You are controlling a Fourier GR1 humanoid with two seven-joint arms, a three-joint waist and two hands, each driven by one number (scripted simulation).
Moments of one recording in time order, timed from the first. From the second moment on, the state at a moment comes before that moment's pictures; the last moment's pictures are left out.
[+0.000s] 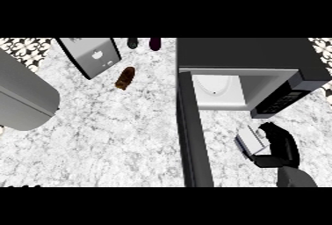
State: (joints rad) left arm 0.87 0.18 -0.30 -2.27 0.07 0.09 -0.48; right arm -0.27 -0.25 -0.12 -0.58 -0.24 0.31 -0.90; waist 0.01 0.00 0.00
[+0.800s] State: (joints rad) left arm 0.92 0.20 -0.23 -2.25 0.15 0.04 -0.54; right arm 0.10 -0.20 0.07 -1.33 -0.27 0.29 -0.60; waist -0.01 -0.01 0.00
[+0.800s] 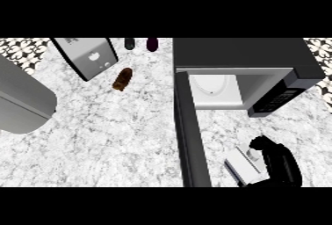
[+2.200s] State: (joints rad) left arm 0.93 0.23 -0.04 -2.18 0.27 -0.10 -0.57; right arm -0.29 -0.03 0.03 -1.28 -0.05 -0.20 -0.26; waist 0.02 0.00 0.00
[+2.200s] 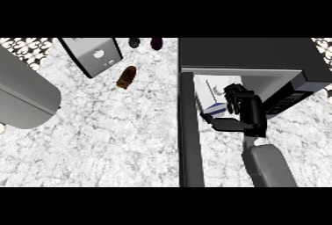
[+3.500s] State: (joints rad) left arm 0.83 0.22 0.07 -2.10 0.32 -0.20 -0.53; right arm -0.85 -0.12 -0.15 -0.33 0.09 -0.42 -0.79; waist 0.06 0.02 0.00
